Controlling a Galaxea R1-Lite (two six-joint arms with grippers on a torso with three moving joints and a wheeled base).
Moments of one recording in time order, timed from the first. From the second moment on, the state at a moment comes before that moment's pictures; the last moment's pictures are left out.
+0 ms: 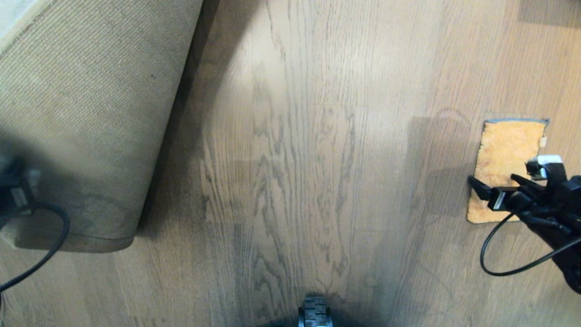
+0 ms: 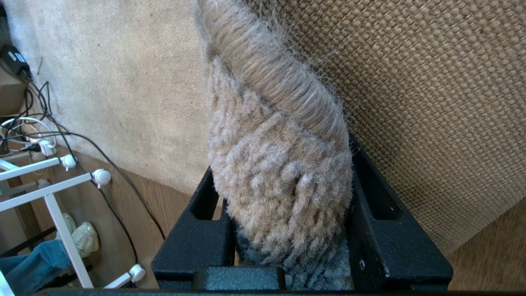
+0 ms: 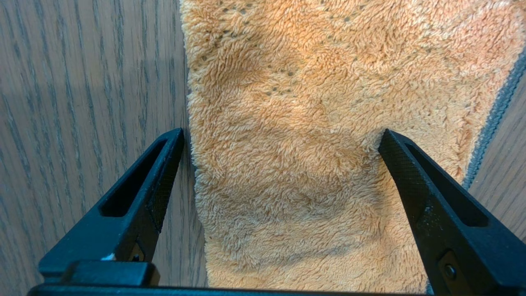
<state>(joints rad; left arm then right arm) 0.15 1.15 -0.33 -0.93 0.39 0.25 -0.27 2.05 -0.49 -1.52 0.14 -0.07</state>
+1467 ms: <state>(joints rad) 0.15 1.15 -0.33 -0.93 0.39 0.25 -0.28 2.08 -0.51 -1.52 0.12 -0.07</state>
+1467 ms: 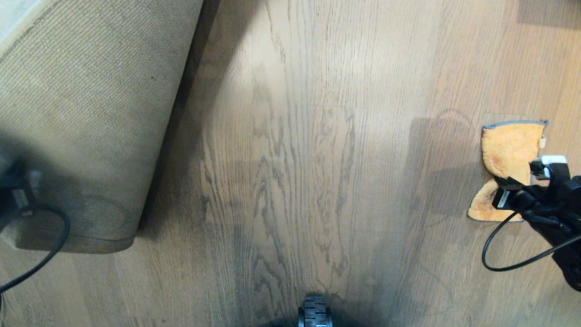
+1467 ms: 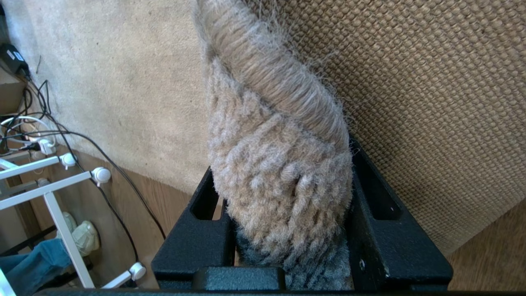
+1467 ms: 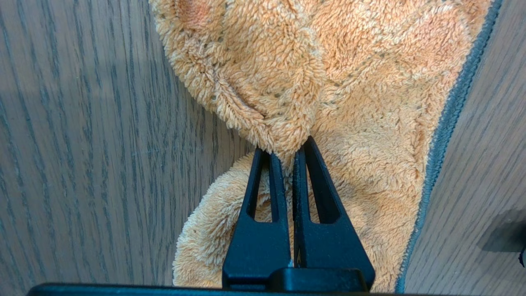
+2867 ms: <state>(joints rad) 0.14 1.14 -0.33 -0.92 0.39 0.25 -0.27 1.81 -0.29 -1.52 0.14 -0.06</state>
